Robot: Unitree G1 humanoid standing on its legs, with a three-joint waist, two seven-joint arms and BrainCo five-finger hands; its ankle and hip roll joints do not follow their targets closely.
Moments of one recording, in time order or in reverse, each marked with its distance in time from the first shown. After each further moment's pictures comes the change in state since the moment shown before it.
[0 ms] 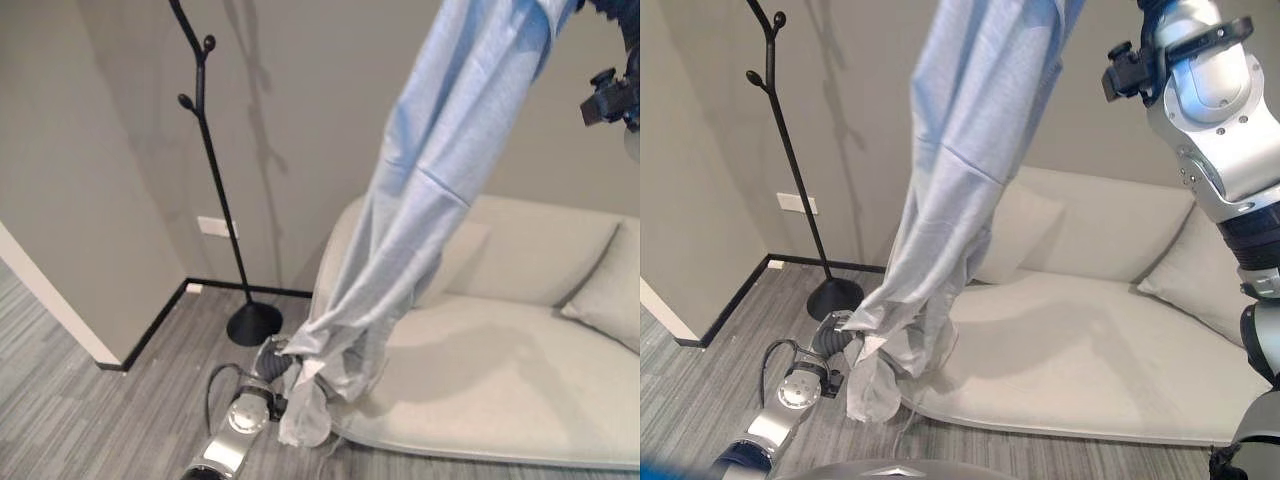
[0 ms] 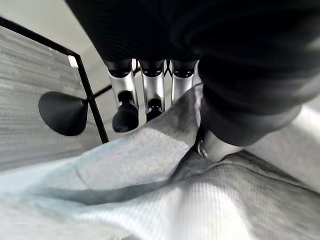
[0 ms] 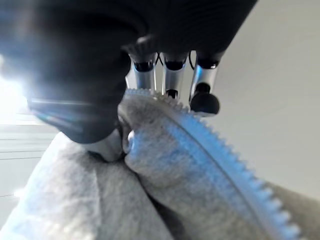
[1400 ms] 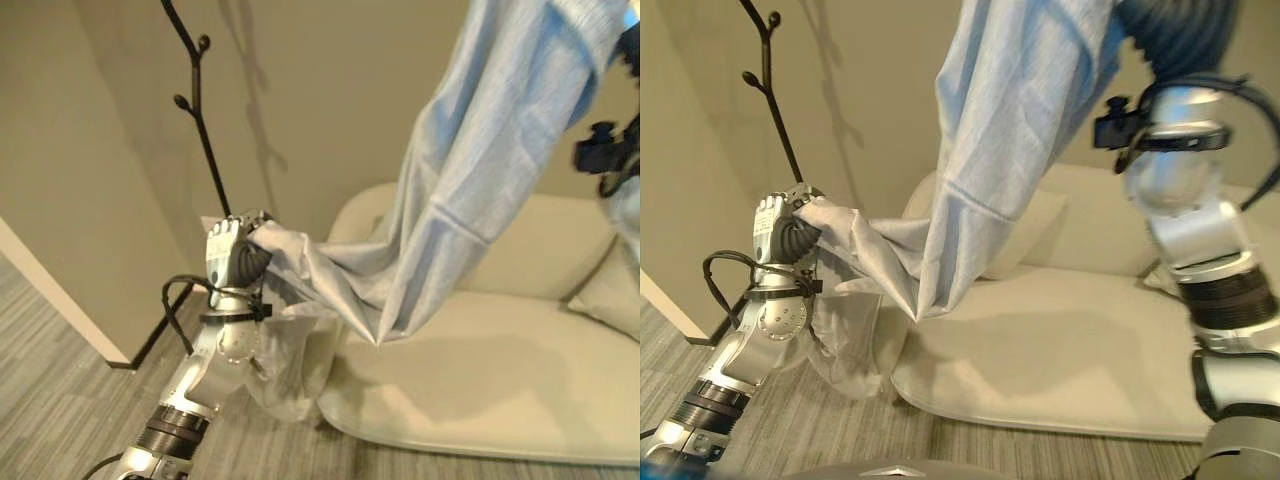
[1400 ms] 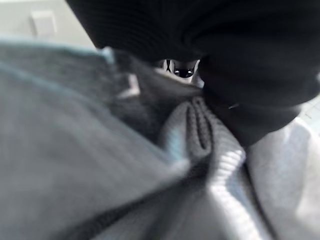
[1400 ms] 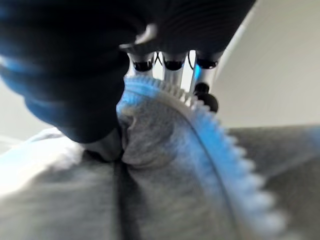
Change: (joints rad) left arm -0.222 0.148 0.028 -0.428 0.480 -0.019 0.357; right arm 0.542 0.245 -0.343 -0.304 -0.367 -0.028 -0.249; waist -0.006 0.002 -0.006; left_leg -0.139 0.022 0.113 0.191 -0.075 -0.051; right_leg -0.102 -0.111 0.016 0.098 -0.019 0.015
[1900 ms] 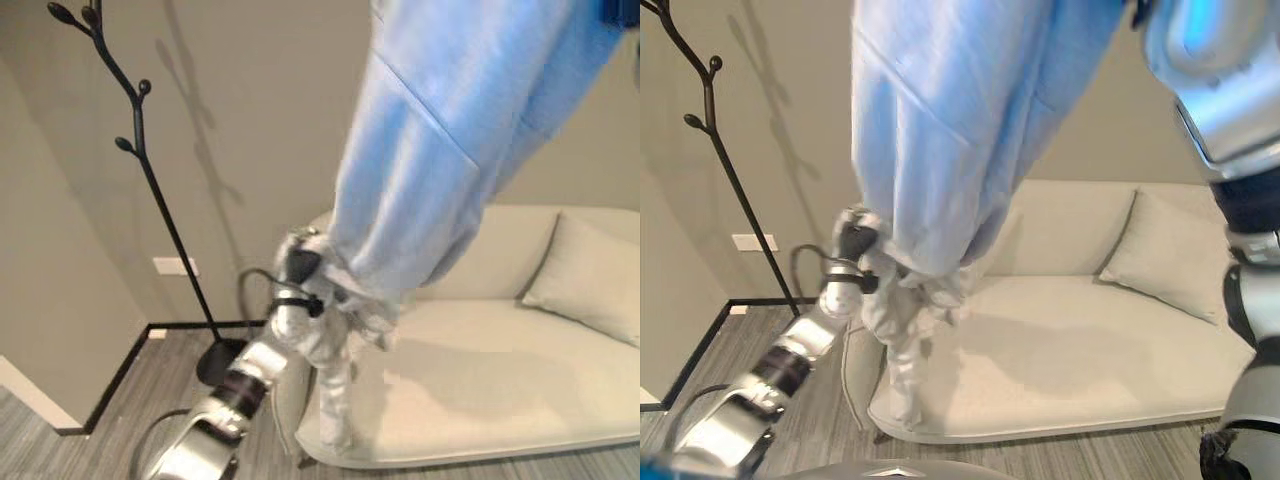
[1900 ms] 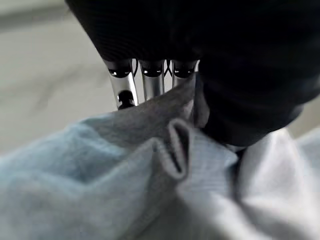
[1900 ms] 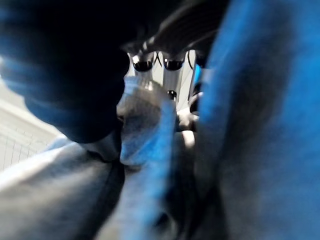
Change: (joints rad) left arm -0.166 -0.121 -0.095 0.311 -0.306 0.002 -0.013; right arm -0.542 -0.223 0.214 0.215 -0.045 -0.014 -0.106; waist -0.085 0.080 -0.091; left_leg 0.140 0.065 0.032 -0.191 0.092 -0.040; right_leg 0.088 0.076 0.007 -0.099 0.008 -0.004
